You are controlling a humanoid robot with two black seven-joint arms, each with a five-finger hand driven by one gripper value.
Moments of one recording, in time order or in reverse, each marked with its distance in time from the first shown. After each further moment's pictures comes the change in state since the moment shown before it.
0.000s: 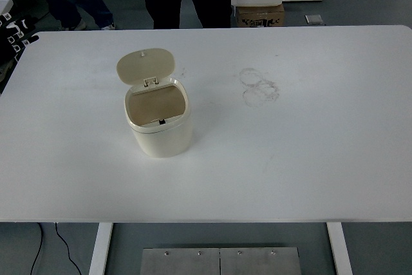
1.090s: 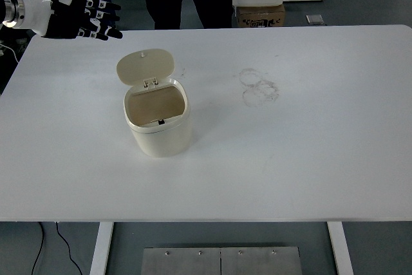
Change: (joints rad) left arm -0.680 0.036 0.698 -0.341 0.012 -0.025 0.358; right arm 0.000 0.000 0.000 0.000 0.000 0.000 0.000
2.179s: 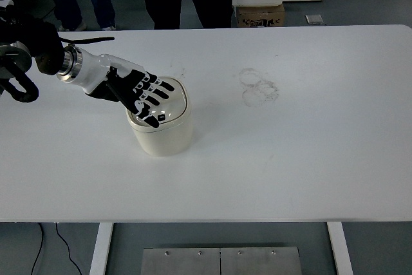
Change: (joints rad) left arm -0.066 -0.039 0.113 -0.376 0.157 -0.058 0.089; right arm 0.000 0.000 0.000 0.000 0.000 0.000 0.000
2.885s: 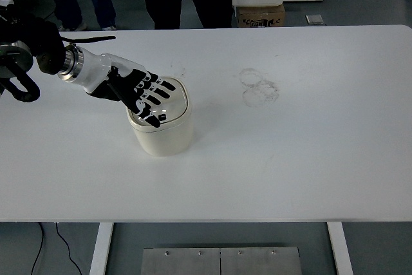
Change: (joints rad) left arm 0.010 -0.008 -0.002 -0.003 0.002 0.002 -0.001; right arm 0.000 0.000 0.000 0.000 0.000 0.000 0.000
